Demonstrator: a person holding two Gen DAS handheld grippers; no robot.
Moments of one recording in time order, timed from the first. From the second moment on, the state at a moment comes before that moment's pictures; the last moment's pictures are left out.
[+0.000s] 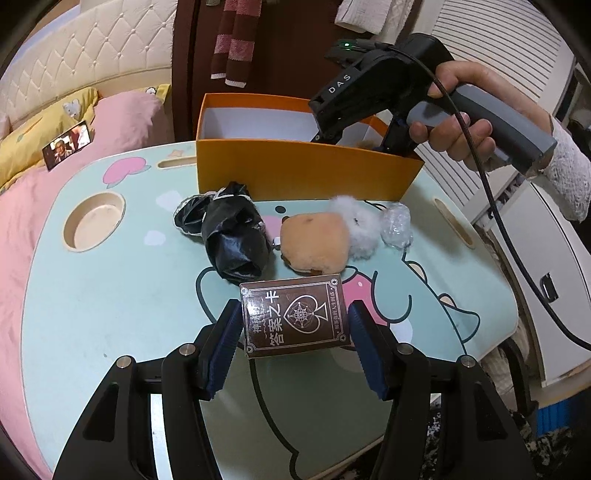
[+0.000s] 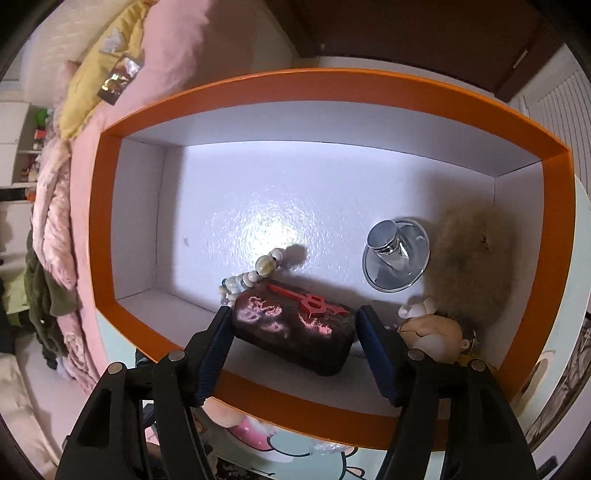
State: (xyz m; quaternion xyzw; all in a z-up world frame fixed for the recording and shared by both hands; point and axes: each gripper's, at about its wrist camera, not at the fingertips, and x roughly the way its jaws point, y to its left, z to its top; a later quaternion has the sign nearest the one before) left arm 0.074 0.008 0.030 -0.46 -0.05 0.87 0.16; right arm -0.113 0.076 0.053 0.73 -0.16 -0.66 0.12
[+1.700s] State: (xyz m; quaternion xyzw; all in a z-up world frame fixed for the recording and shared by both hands) left arm 0.051 -0.035 0.058 -0.45 -0.09 0.89 0.09; right arm 0.090 0.015 0.055 0.44 -0.01 -0.88 0.16
